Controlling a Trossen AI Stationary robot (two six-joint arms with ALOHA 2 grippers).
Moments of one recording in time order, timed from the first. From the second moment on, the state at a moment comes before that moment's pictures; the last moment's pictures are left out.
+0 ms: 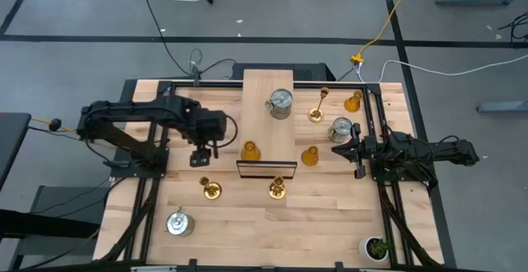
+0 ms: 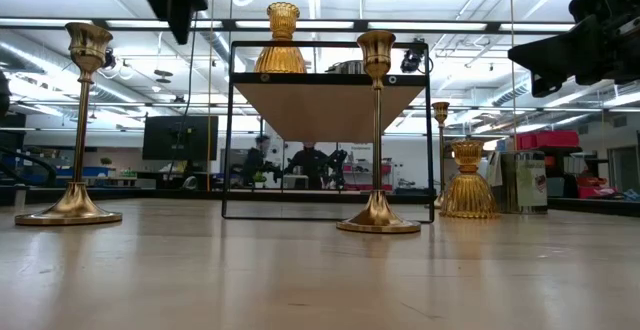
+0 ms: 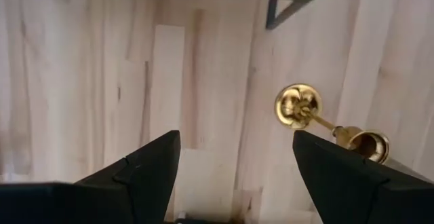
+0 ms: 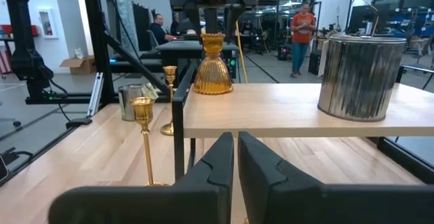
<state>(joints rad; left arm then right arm) 0.00 1.40 1.46 -1.40 -0.05 -0.08 0.07 0.00 0.02 0.02 0.07 -0.01</state>
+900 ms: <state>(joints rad) -0.16 1.29 1.36 -1.35 0.00 -0.09 0.07 0.00 0.02 0.02 0.06 -0.01</state>
